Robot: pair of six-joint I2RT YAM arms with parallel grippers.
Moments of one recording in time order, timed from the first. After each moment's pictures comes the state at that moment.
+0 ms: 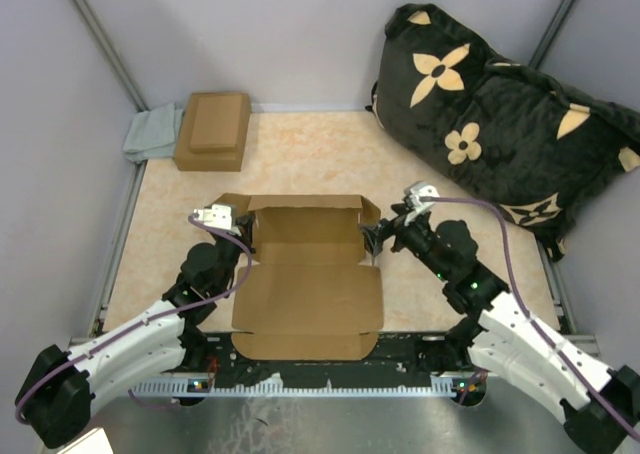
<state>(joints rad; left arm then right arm) -0.70 0.77 0.22 0.55 -0.45 -0.11 0.66 0.72 0.50 0.08 -0.06 0.12</state>
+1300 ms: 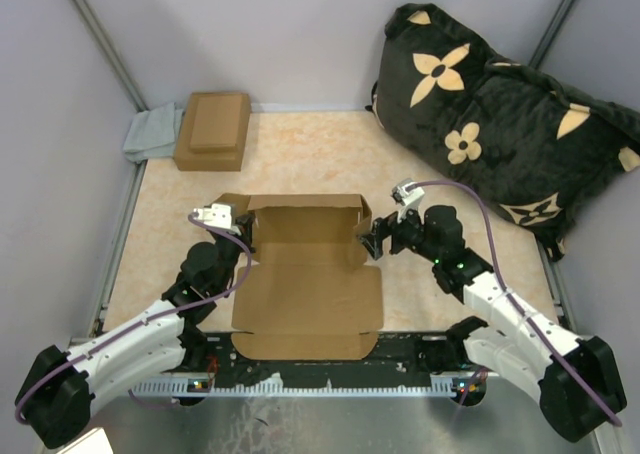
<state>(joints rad) -0.70 0.77 0.23 0.54 -0.45 -0.12 0.48 0.89 0.46 0.09 -0.29 0.14</state>
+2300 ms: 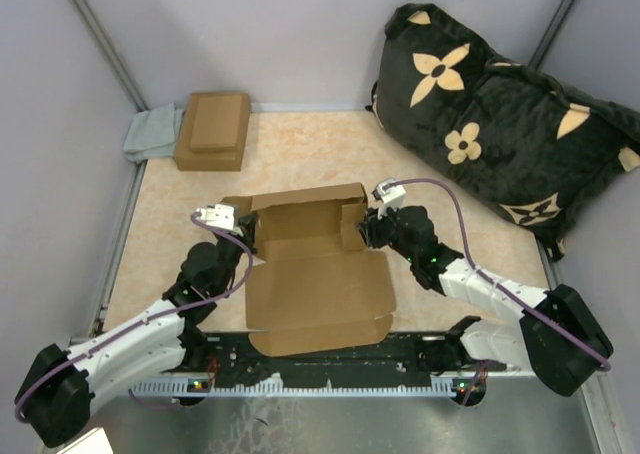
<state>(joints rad) -0.71 0.77 0.23 0.54 -0.41 -0.10 0.63 1.14 0.46 0.34 0.00 0.16</state>
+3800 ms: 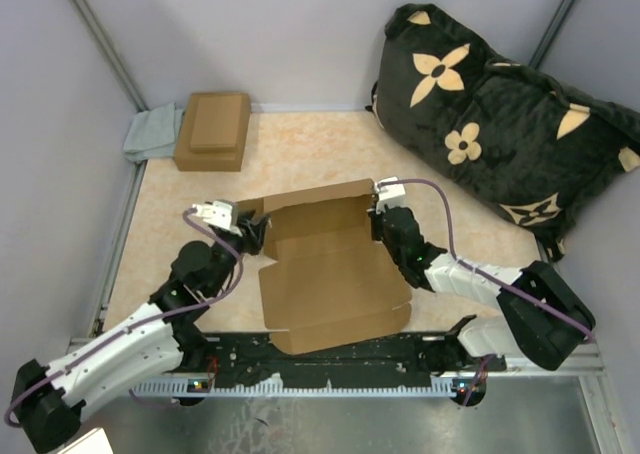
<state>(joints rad) -0.78 0.68 0.32 0.37 -0.39 -0.10 0.68 1.29 0.48 0.46 0.36 0.14</state>
